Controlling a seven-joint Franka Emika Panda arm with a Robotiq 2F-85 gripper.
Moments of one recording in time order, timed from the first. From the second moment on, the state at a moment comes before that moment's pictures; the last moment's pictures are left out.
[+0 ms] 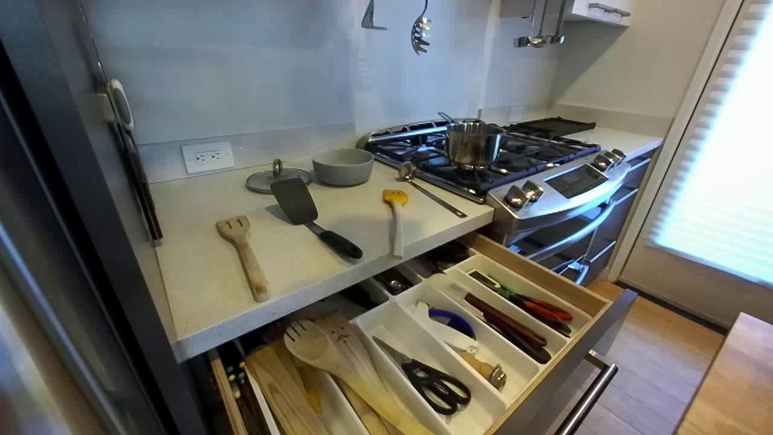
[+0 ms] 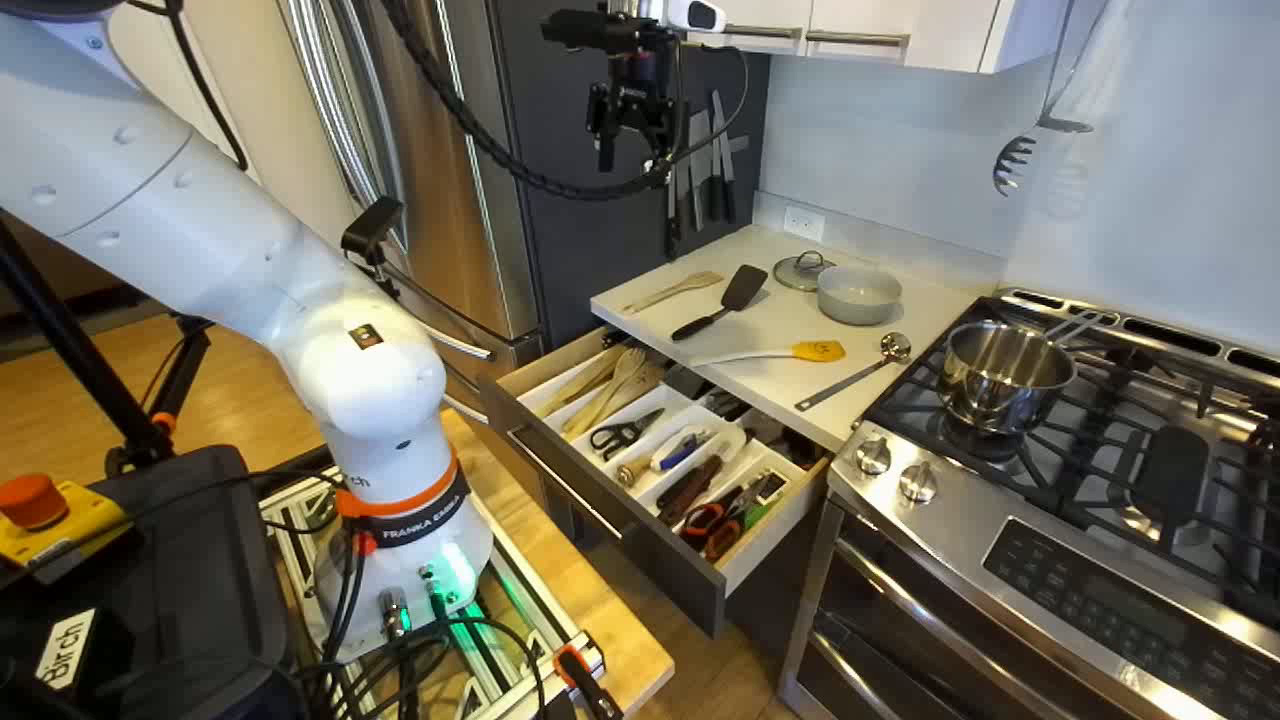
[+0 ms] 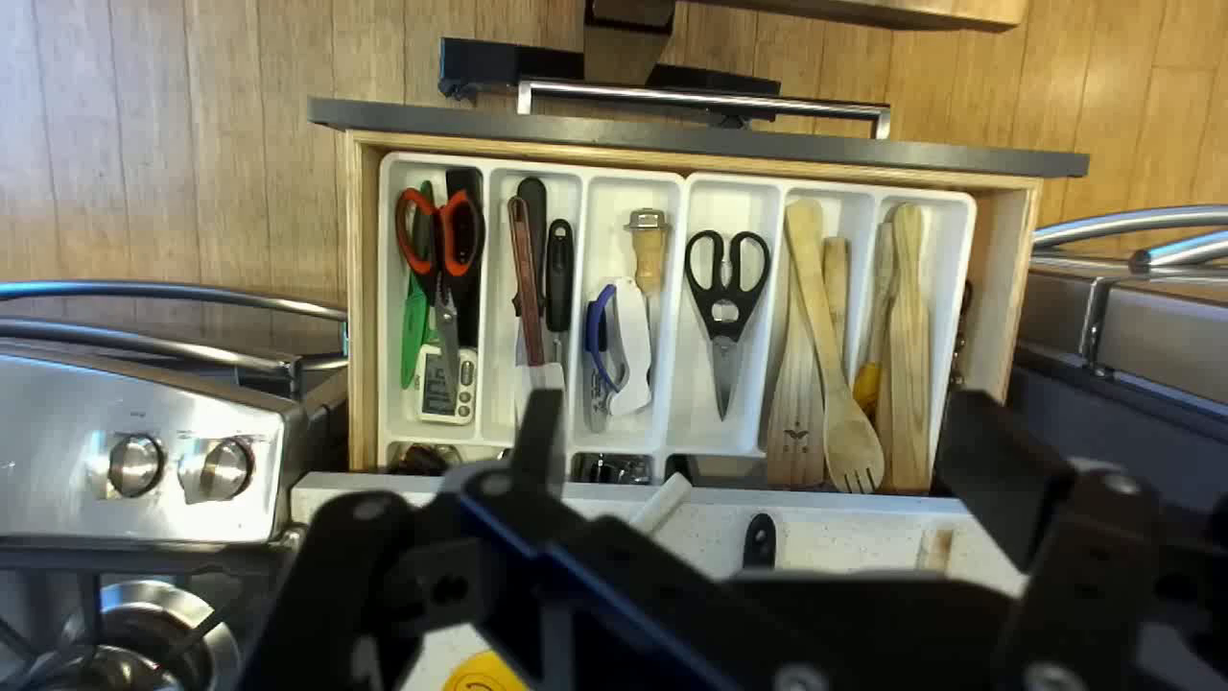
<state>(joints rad) 0.03 -0.48 0.01 -2.18 0.02 1.56 -0.08</state>
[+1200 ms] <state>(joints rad) 0.13 -0.35 0.14 -2.41 0.11 1.87 -0.04</state>
